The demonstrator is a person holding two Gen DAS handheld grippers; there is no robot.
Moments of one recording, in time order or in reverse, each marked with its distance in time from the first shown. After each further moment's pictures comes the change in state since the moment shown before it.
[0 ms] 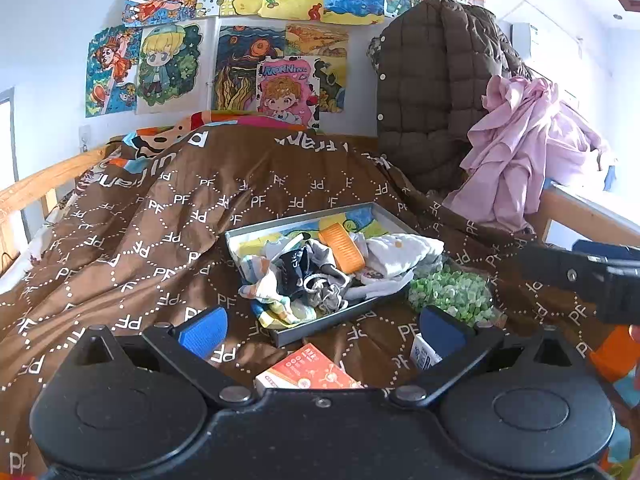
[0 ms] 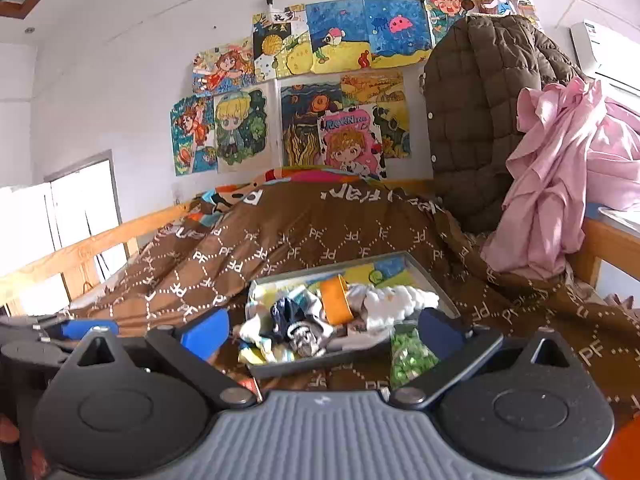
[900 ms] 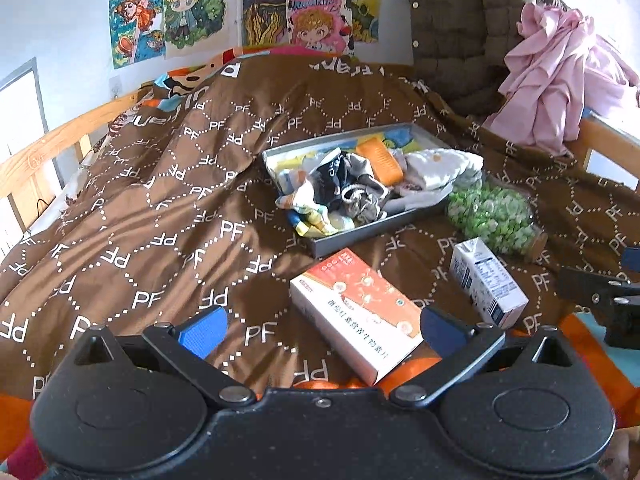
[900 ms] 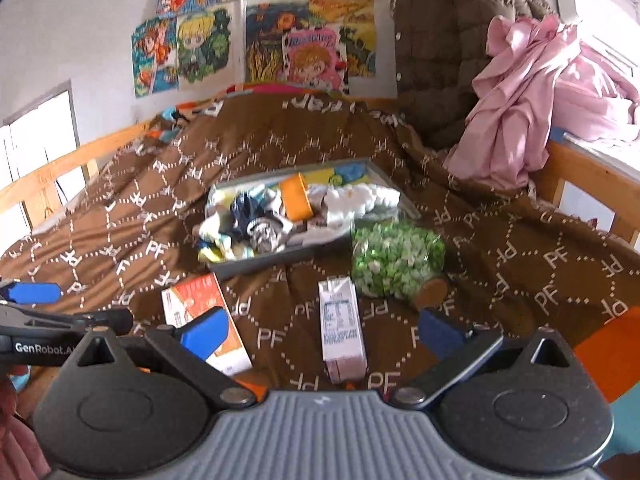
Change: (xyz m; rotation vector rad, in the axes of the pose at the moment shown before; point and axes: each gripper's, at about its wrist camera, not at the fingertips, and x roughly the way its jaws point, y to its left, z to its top) left arm 0.004 -0.008 -0.038 0.017 0.212 0.140; right arm 0.008 0.001 -0.049 0.002 0.261 -0.132
